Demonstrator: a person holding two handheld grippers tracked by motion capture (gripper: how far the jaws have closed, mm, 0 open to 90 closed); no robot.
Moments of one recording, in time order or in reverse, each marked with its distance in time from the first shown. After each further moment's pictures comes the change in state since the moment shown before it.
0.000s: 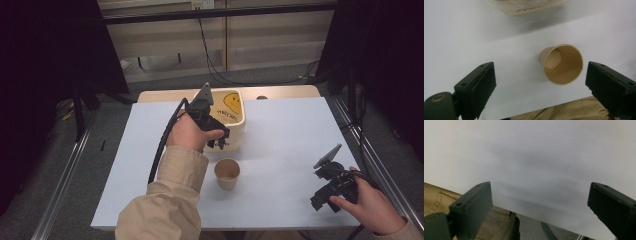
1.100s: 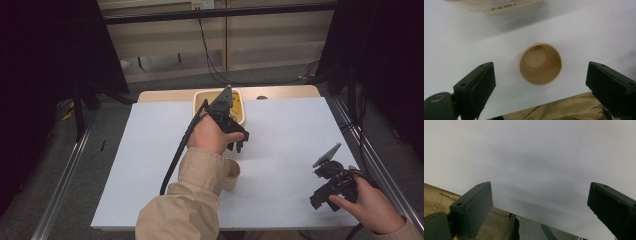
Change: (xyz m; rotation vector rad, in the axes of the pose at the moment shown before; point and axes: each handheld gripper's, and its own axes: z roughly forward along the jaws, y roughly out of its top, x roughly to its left) left arm -0.043 0.002 0.011 0.034 0.010 0.028; right arm 0.001 0.002 -0.003 -0.003 -0.006 -0.011
